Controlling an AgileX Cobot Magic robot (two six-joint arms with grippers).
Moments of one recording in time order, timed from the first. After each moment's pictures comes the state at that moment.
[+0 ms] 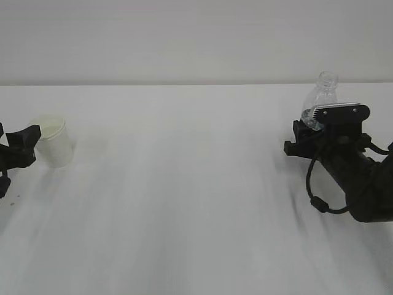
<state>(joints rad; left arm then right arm) 0.00 1.86 -0.44 0.13 -1.15 -0.08 0.18 2.21 -0.81 0.16 -1.11 -0.12</state>
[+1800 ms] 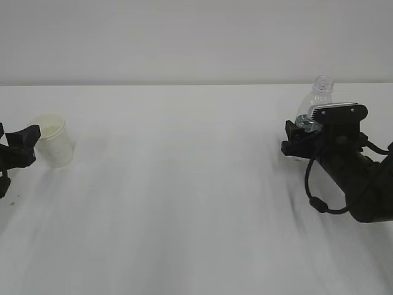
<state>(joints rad) 0.00 1.86 -0.44 0.13 -1.15 -0.08 0.18 2.22 -0.81 0.12 -1.12 -0.10</state>
